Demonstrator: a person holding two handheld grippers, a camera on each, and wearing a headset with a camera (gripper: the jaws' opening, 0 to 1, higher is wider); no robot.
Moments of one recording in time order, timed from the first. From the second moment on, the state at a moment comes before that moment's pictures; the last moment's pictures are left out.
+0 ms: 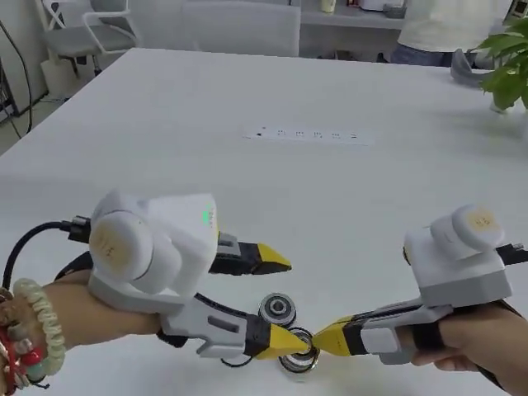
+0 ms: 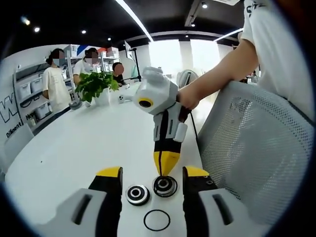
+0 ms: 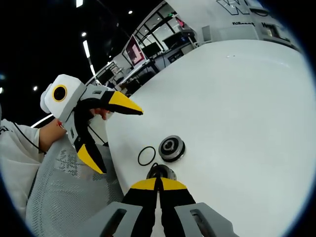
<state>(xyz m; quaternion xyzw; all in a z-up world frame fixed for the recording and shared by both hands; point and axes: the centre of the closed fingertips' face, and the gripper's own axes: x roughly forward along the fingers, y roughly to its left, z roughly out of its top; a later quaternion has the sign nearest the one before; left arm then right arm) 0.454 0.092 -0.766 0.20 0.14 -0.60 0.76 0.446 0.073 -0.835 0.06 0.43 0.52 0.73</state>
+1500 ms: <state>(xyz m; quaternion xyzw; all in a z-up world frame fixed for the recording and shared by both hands) 0.424 0.222 -0.731 0.15 0.17 -0.44 0.87 0.441 0.077 -0.835 0.06 0.44 0.53 0.72</state>
